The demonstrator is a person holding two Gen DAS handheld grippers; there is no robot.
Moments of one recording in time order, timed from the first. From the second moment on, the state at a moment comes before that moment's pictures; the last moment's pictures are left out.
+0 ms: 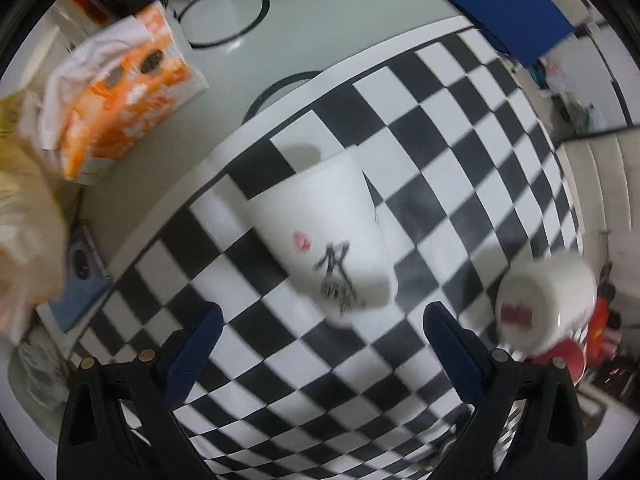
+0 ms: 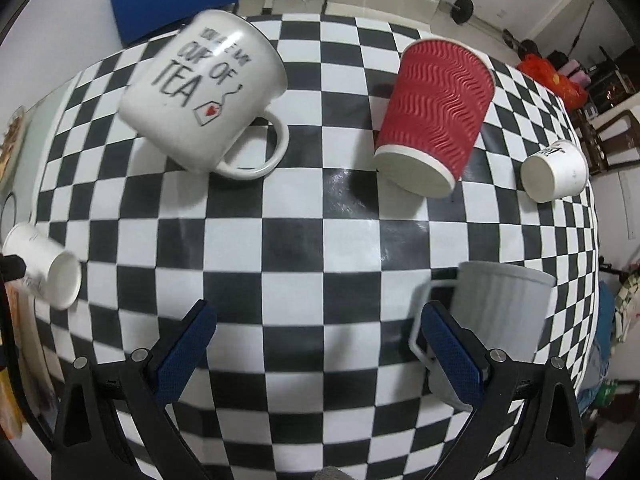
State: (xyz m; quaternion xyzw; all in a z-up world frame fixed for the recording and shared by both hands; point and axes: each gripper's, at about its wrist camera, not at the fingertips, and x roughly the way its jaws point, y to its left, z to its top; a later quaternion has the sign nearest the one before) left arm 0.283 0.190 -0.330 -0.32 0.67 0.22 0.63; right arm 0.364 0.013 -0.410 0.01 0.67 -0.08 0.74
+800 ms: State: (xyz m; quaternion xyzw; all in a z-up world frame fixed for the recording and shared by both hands) left arm 0.319 0.173 -0.343 -0.16 0.66 0.19 0.71; right arm 0.359 -0.005 -0.419 0.01 0.67 -0.10 0.73
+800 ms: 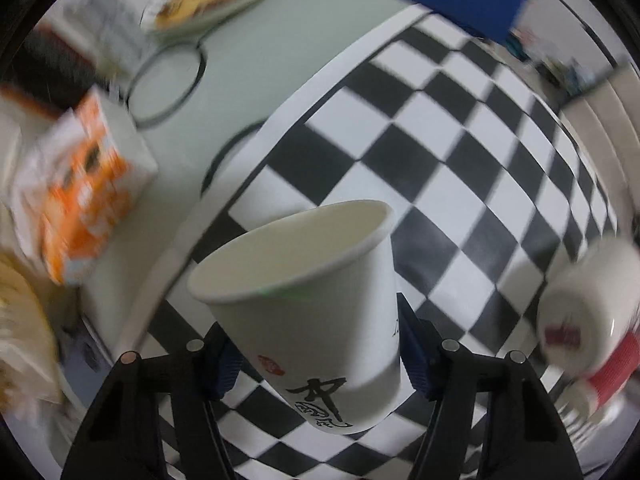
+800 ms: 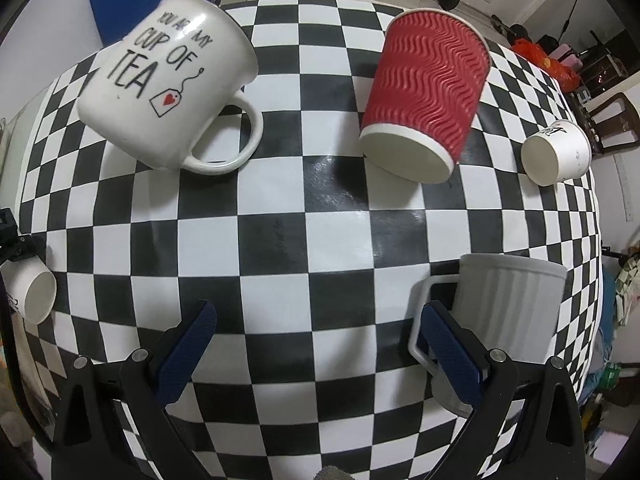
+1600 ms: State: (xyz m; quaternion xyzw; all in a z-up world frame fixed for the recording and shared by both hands) left arm 0.110 -0.050 -0.249 0.06 0.66 -0.05 0.75; right arm 0.165 -0.118 -0.348 0.04 0.68 -0.10 0.73
